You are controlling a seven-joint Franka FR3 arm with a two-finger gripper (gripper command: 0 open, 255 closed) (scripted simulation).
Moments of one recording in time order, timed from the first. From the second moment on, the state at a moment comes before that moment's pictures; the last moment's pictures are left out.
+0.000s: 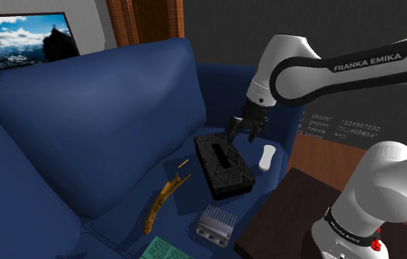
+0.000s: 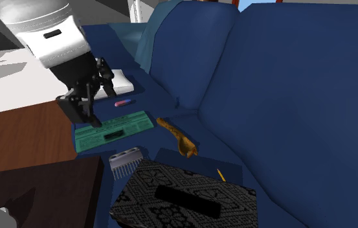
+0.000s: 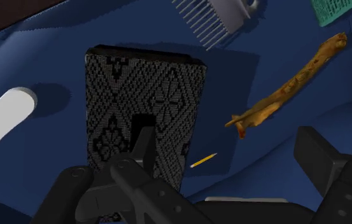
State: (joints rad) arm 0.01 -0.72 0.18 -2.70 0.34 2.18 0.34
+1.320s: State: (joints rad) arm 0.05 0.14 0.44 -2.56 0.20 3.06 1.14
